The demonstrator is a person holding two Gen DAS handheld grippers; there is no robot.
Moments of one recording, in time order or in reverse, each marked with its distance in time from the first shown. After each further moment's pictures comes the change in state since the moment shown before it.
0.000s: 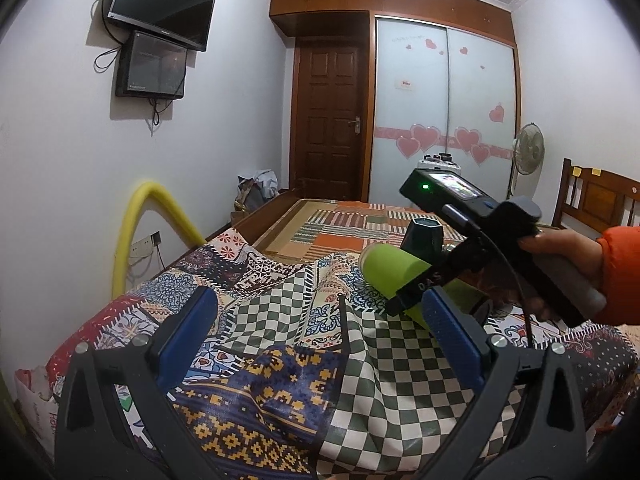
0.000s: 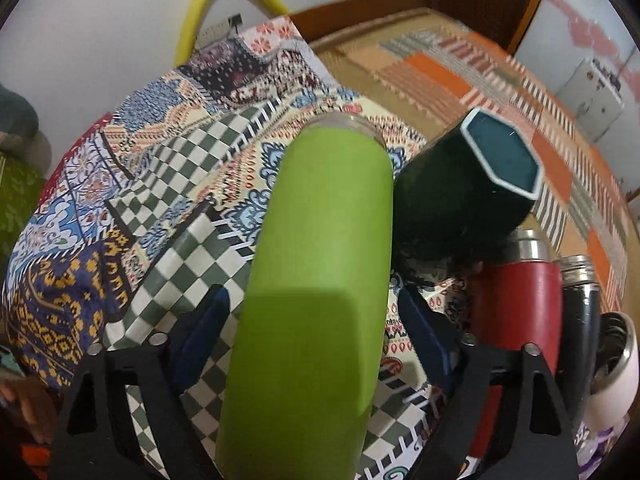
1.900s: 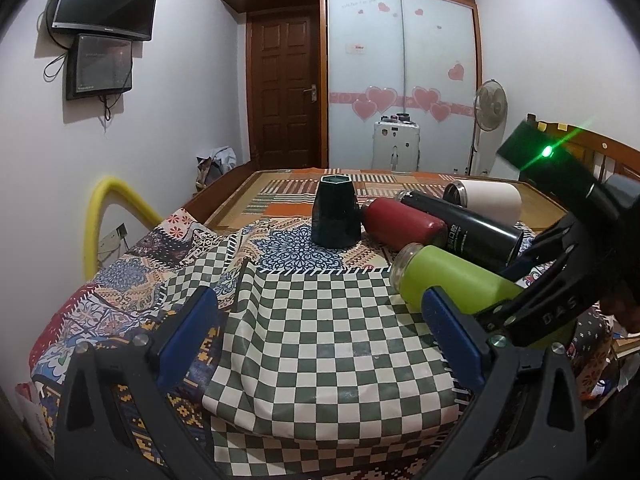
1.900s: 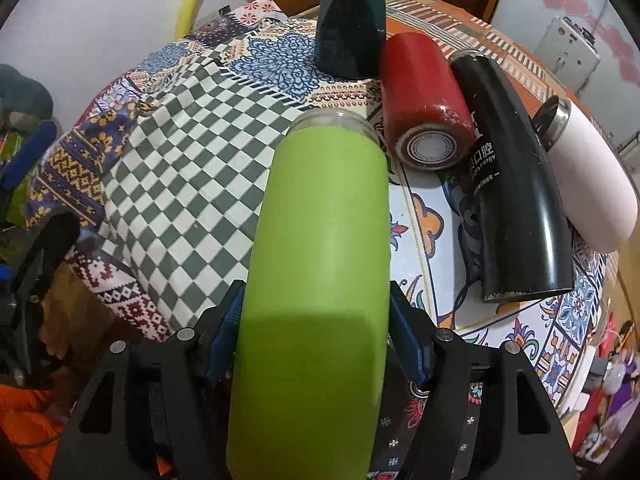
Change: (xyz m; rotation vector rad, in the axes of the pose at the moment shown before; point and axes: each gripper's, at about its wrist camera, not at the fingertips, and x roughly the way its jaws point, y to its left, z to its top) left arm -0.012 -0.088 -0.011 0.095 0.129 -0.108; right arm -0.048 -0.020 -0.142 0.057 -0.031 0.003
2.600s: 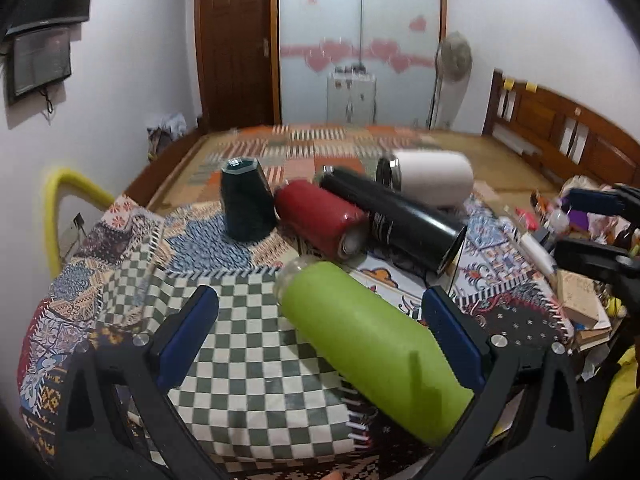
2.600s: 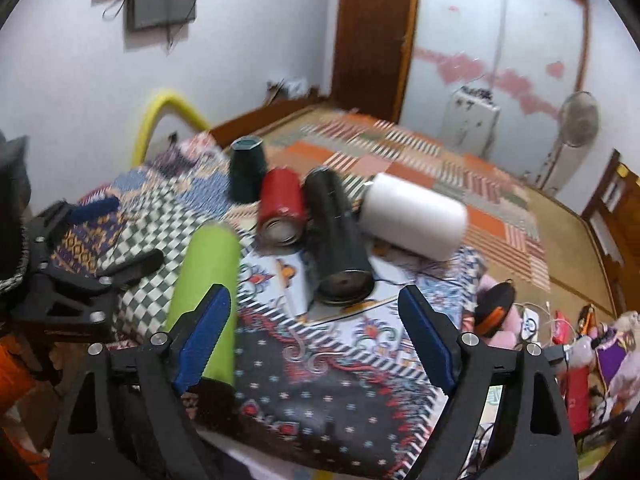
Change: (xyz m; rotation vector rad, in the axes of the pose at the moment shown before) left arm 0.045 -0.081 0.047 0.078 0.229 -0.131; right arm -0.119 -0.045 -0.092 0.152 -0.515 -0.228
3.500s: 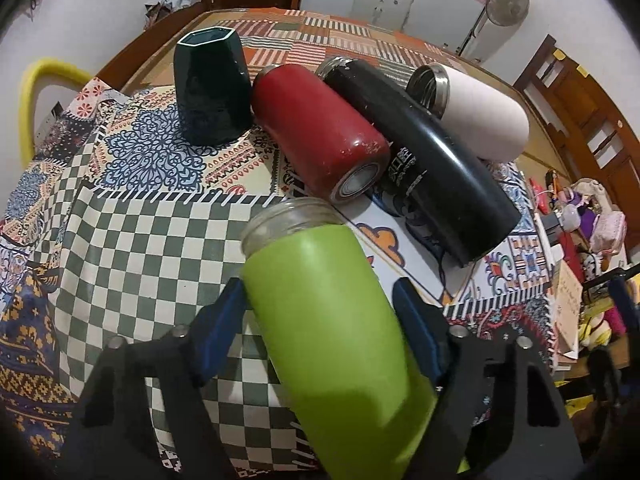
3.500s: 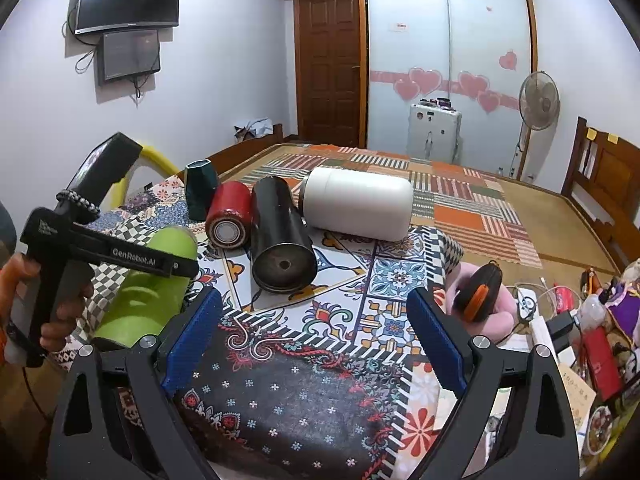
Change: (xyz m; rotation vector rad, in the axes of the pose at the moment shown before) left arm 0.098 0.004 0.021 -0.209 0.416 -0.070; right arm 0.006 -0.045 -0.052 0.133 -0.139 -0.025
